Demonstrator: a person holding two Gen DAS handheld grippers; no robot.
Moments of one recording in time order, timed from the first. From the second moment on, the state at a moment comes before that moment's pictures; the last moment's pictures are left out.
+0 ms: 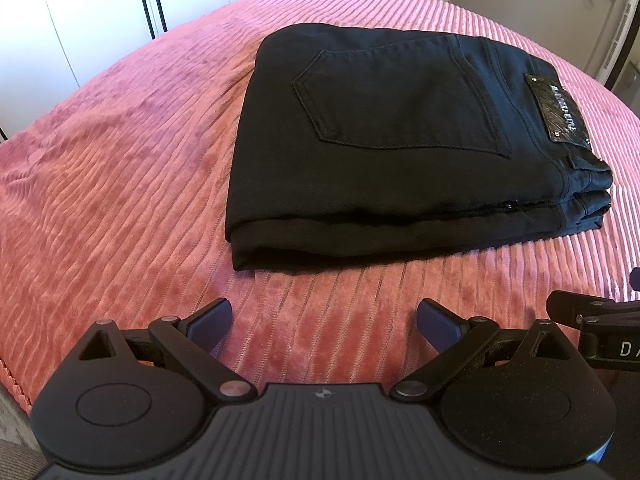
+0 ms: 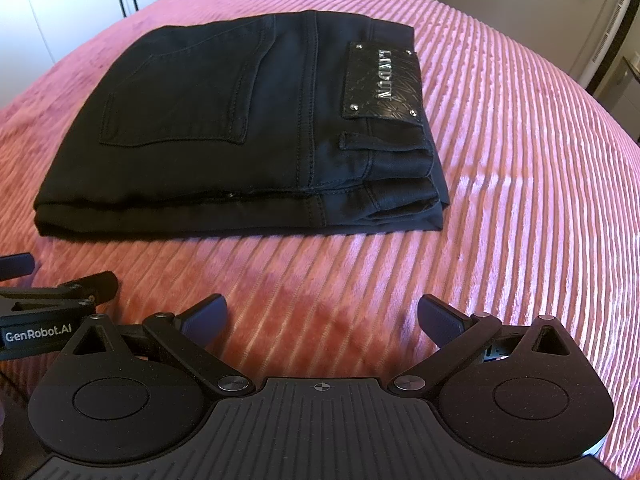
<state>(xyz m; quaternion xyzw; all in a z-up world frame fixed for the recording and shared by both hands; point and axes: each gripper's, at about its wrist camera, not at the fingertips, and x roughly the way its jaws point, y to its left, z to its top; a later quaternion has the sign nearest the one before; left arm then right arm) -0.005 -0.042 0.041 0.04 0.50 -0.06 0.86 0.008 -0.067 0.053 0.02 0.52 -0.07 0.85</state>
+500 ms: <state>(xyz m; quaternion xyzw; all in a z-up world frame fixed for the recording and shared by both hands) -0.005 -0.041 0.041 0.04 0.50 -0.07 0.86 0.008 -0.067 0.053 0.02 0.52 -0.07 0.85</state>
